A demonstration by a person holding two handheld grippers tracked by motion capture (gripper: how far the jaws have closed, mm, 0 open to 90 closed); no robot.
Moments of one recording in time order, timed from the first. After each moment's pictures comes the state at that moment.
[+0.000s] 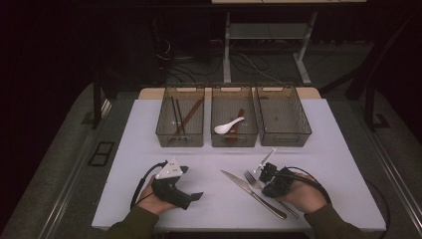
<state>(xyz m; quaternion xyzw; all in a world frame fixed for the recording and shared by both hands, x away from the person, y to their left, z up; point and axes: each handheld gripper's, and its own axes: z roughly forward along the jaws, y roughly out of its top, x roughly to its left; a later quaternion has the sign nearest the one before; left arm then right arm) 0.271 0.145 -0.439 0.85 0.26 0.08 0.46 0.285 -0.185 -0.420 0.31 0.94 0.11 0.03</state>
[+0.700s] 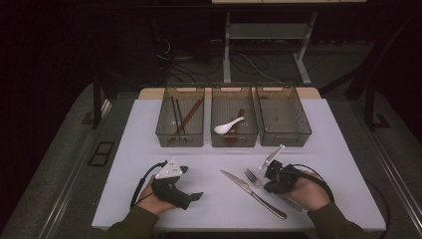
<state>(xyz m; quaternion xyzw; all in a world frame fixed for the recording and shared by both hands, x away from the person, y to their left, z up) 0.271 0.145 -0.438 0.85 0.26 0.08 0.46 0.291 -0.203 -0.415 0.30 0.94 0.16 0.03</state>
